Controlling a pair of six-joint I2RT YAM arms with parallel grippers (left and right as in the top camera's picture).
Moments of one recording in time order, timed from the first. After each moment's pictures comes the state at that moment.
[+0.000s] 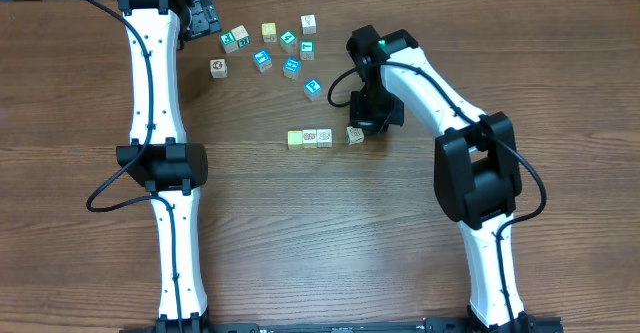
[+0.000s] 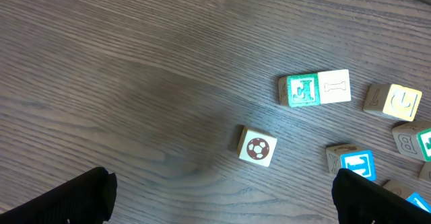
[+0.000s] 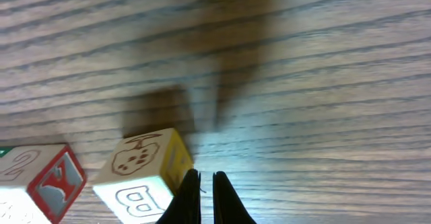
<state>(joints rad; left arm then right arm) 0.01 2.72 3.12 -1.56 -0.15 -0.36 0.40 2.35 1.98 -1.27 -0.07 0.46</state>
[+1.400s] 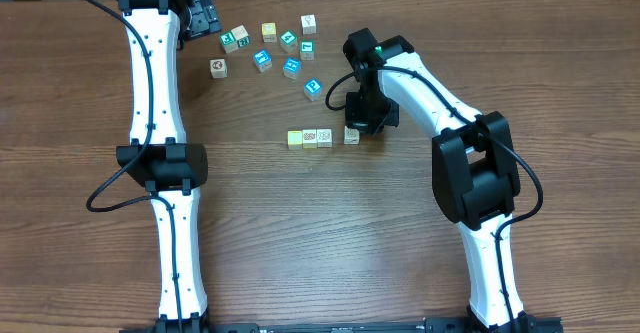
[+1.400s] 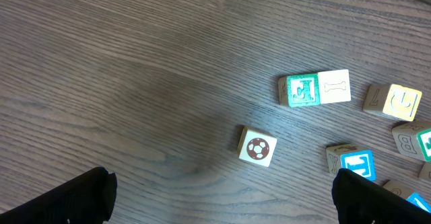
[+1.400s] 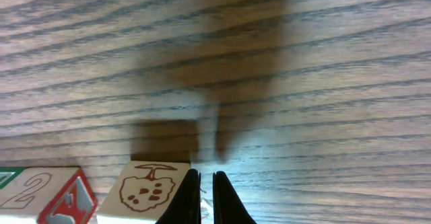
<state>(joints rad) 0.01 2.72 3.12 -1.56 -0.15 -0.36 0.41 2.35 1.93 -1.17 -0.08 0.46</state>
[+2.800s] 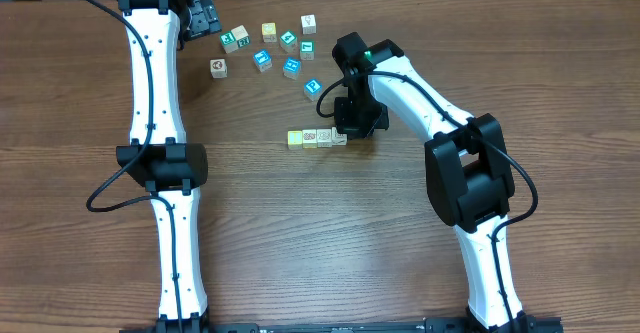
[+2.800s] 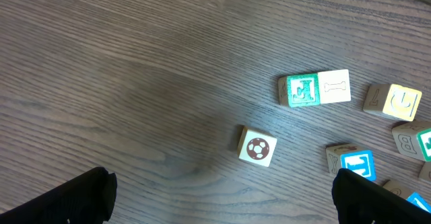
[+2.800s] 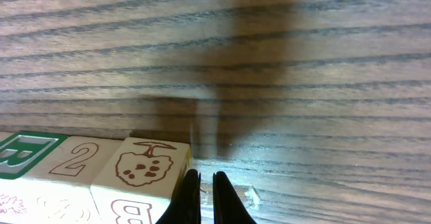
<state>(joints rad) 0.01 2.72 3.12 -1.56 -0.15 -0.36 0.45 2.35 1.93 -1.16 -0.14 0.40</state>
